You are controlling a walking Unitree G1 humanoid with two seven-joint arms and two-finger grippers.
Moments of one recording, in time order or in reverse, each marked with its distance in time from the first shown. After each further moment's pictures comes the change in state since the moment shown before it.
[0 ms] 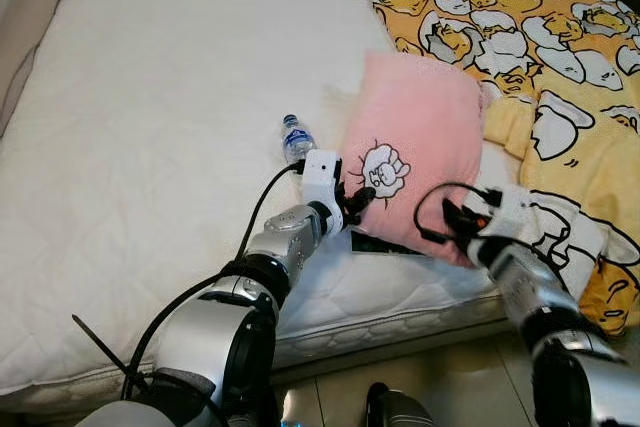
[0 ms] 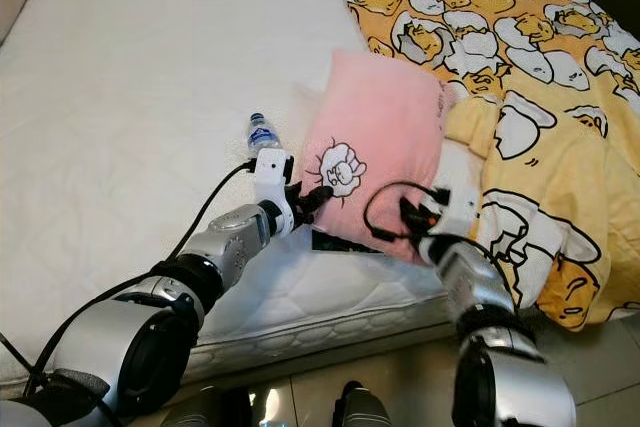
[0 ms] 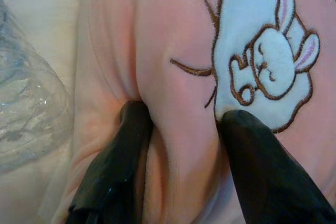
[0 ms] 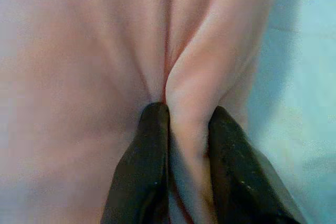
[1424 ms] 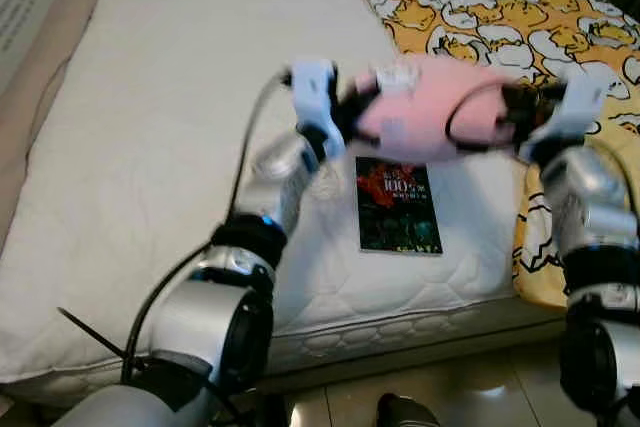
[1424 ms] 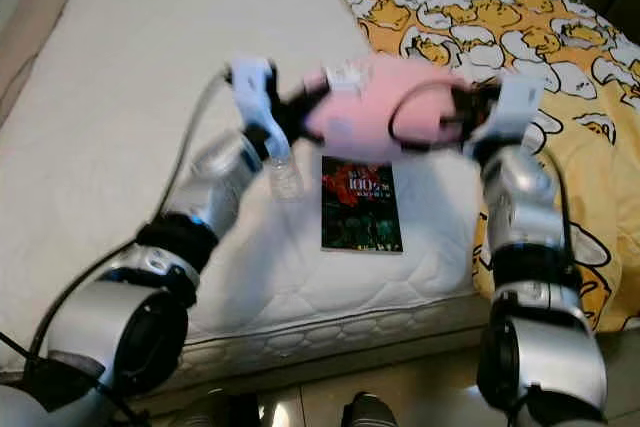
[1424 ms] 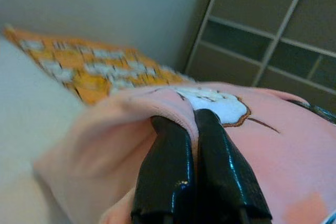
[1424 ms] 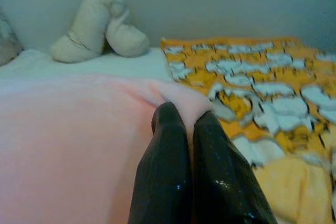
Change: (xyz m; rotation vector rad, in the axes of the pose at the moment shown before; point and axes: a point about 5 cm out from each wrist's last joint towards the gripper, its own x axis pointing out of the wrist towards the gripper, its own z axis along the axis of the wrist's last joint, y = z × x) left arm -0.017 -0.016 0.121 0.192 -0.521 -0.162; right arm -0.002 0.031 0.161 -0.371 -0.462 -0.039
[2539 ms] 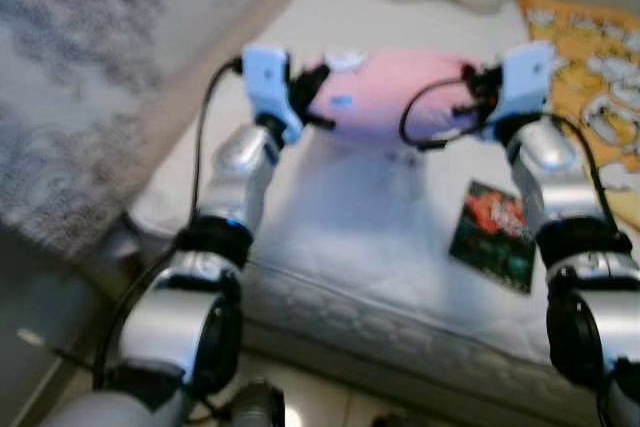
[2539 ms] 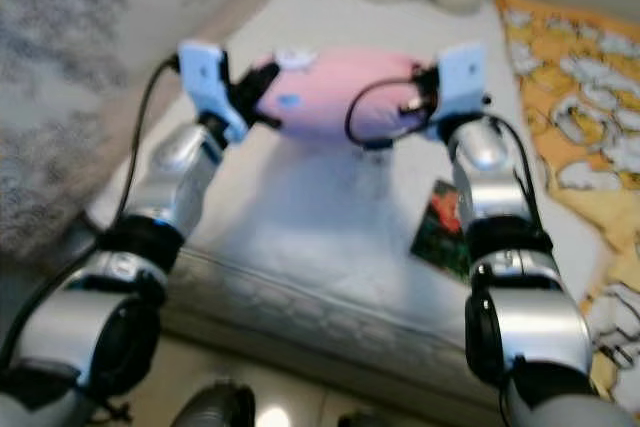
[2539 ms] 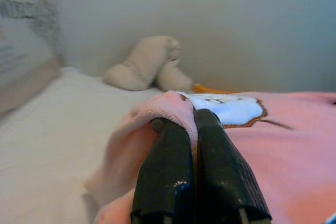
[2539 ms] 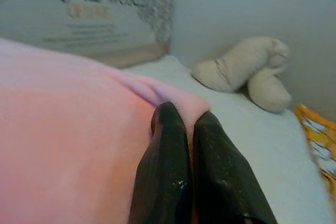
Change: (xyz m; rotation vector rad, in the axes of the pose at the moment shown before) left arm -0.026 0.042 0.013 0.128 -0.032 0.182; right arm 0.025 0.039 0.005 -0.260 -0.007 0.093
